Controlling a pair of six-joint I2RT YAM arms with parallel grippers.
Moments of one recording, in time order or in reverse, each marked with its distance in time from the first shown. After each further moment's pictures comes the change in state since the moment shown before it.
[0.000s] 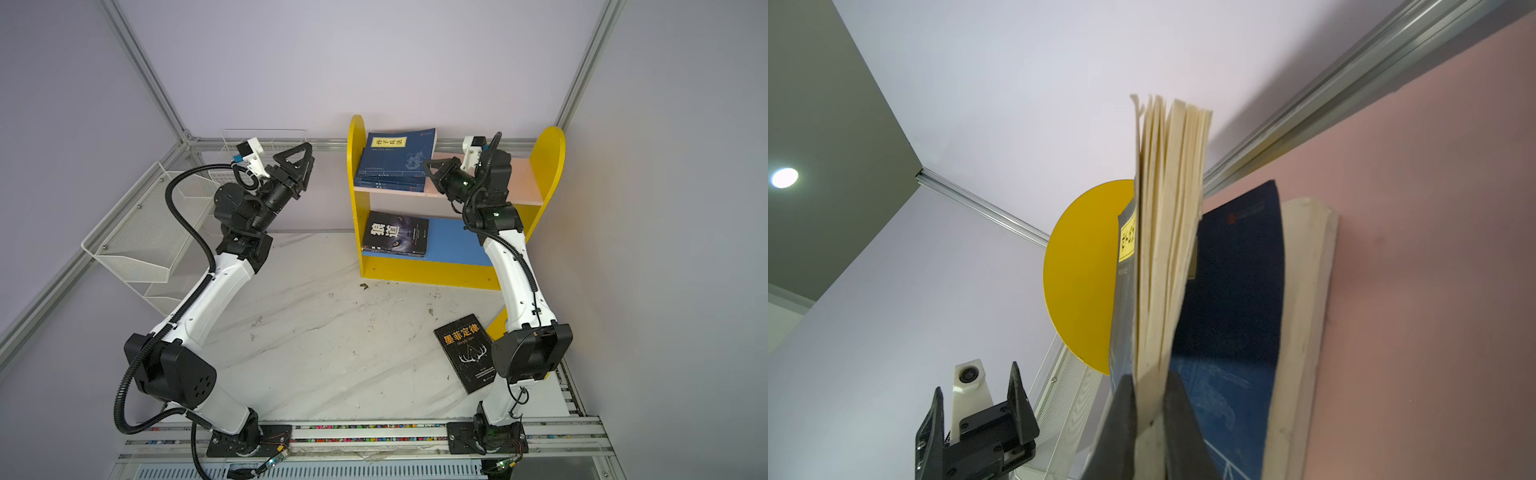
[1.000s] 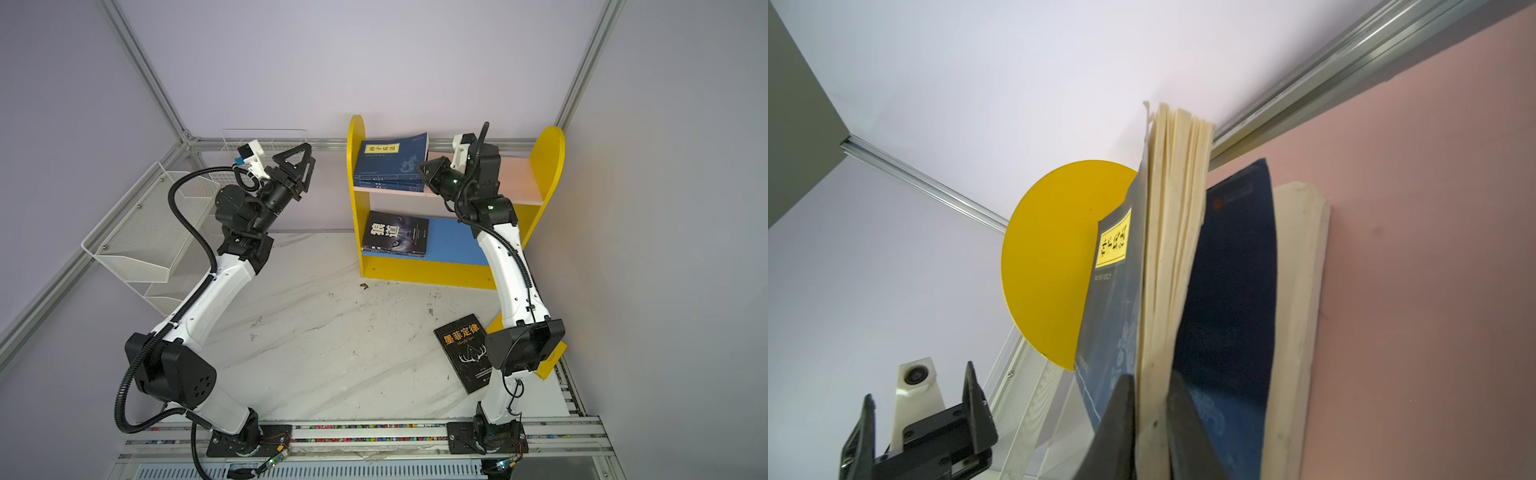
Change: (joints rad) left arm 0.000 0.000 -0.018 0.033 -0.002 -0.054; right arm 0.052 0.077 0.185 -0.253 0.115 -0.173
